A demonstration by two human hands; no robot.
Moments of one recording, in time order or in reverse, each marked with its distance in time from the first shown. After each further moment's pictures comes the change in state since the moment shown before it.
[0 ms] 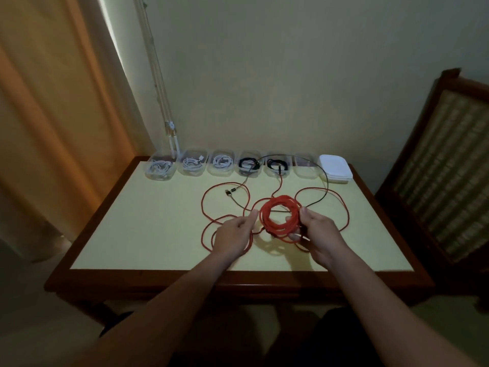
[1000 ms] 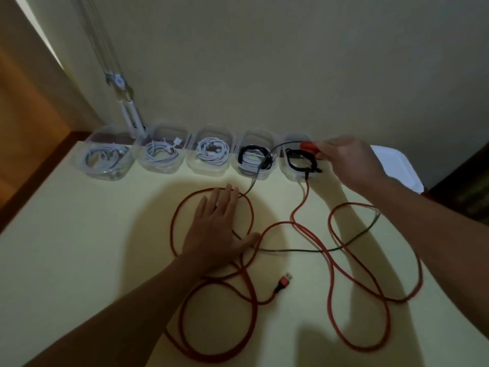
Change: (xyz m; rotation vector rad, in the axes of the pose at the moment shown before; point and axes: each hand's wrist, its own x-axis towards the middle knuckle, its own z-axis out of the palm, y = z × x) left_hand 0.245 -0.108 0.027 0.814 0.019 0.416; right_hand 0.361 -0.067 0.001 -1.628 -0.032 -1.052
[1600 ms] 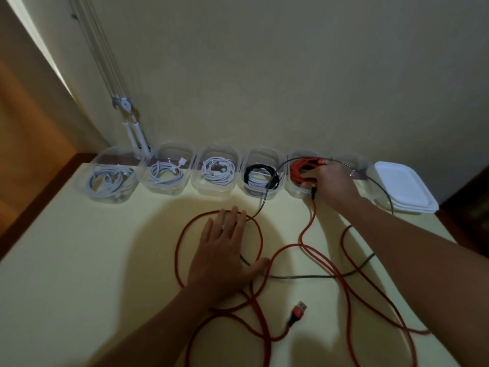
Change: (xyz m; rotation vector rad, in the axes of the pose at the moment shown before) left_hand 0.001 0.000 0.003 0.005 0.051 0.014; right_hand 0.031 -0.022 0.043 0.164 -0.099 0.118
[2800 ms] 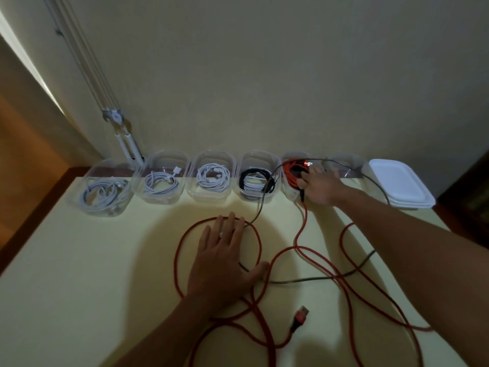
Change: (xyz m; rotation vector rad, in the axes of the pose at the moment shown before) left_hand 0.000 0.000 -0.002 -0.010 0.015 0.003; right_hand 0.019 0.002 0.014 -0.146 -0.407 0.276
